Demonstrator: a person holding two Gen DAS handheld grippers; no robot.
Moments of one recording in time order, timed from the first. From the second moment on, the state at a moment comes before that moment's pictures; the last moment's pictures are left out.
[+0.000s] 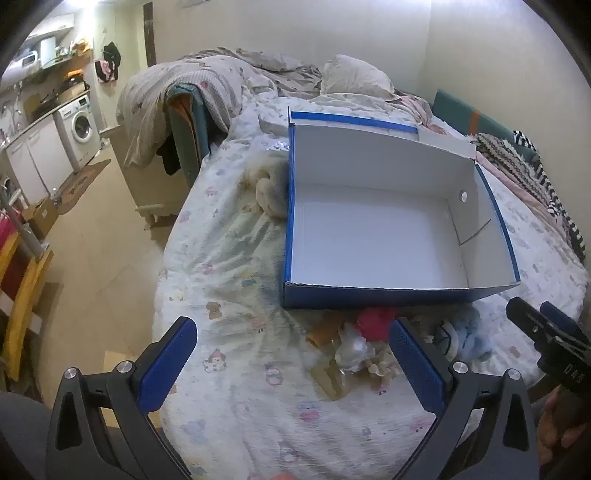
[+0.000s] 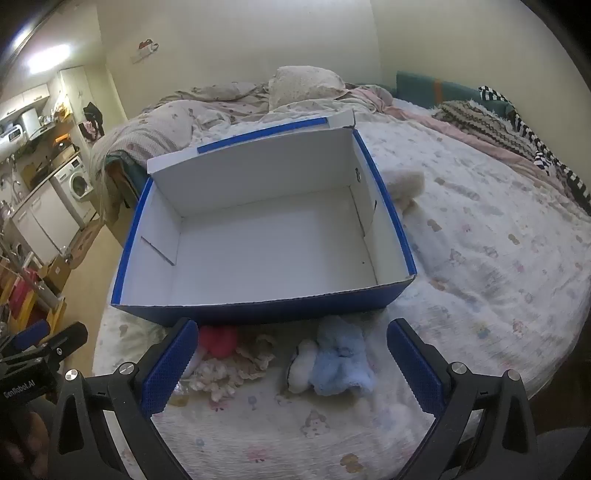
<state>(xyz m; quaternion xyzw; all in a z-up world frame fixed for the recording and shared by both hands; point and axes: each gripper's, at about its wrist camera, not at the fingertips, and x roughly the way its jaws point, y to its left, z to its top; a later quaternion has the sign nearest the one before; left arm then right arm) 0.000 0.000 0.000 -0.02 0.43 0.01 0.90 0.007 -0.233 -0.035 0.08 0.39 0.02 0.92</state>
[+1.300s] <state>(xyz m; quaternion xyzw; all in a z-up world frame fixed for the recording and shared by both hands) 0.002 0.005 -0.003 -0.03 0.43 0.02 0.90 0.009 -0.237 -0.034 0.09 0.40 0.01 0.91</state>
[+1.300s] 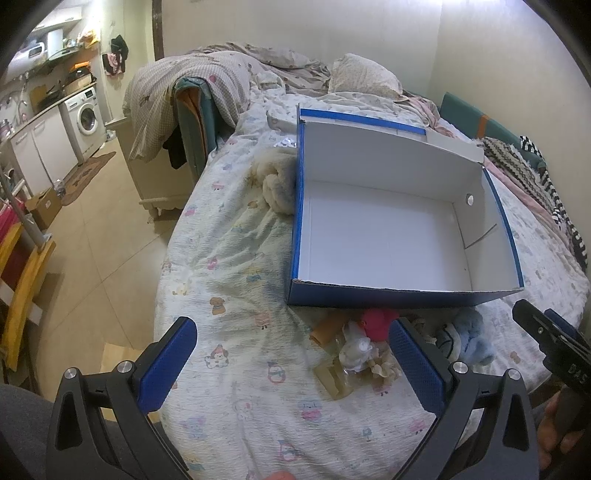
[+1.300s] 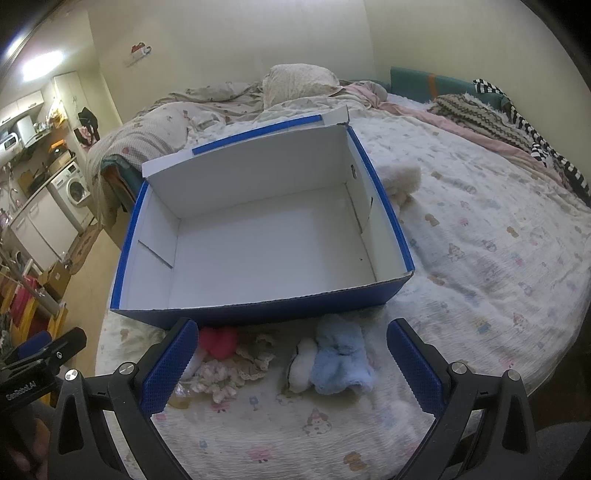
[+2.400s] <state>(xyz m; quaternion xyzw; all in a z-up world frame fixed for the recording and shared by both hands) -0.001 0.004 -0.003 -0.03 0.43 0.02 0.90 0.009 -0.238 -0.037 0.09 0.40 0.01 0.91</state>
